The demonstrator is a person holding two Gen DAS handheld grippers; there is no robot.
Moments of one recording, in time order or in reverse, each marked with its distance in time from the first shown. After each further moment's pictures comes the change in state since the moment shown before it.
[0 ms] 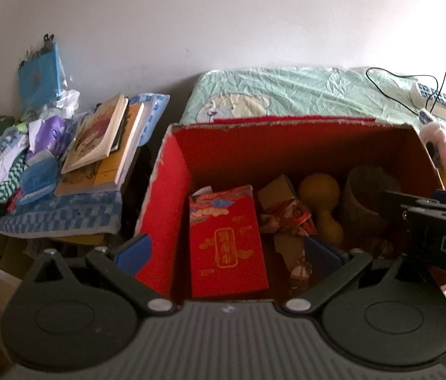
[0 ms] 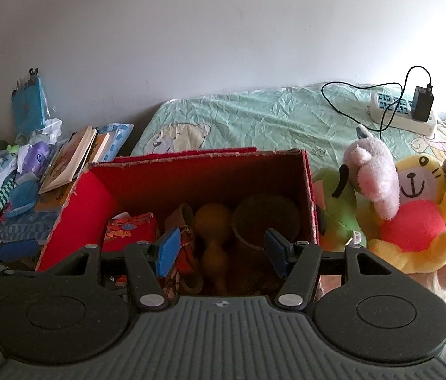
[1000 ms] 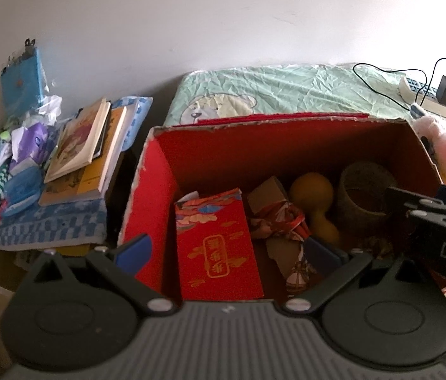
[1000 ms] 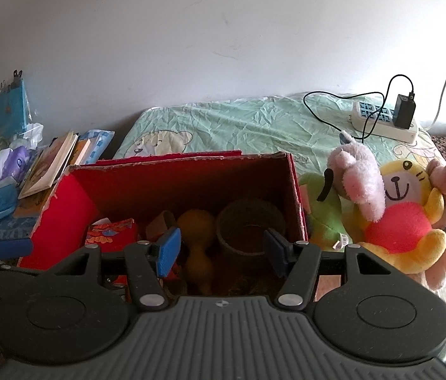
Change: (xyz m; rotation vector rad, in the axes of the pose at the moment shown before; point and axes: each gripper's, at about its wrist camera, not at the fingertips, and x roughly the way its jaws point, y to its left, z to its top) left arm 0.015 0.000 0.004 0.034 -0.015 -0.055; right arm 0.004 0.003 -0.007 -0.002 -0.058 -0.087
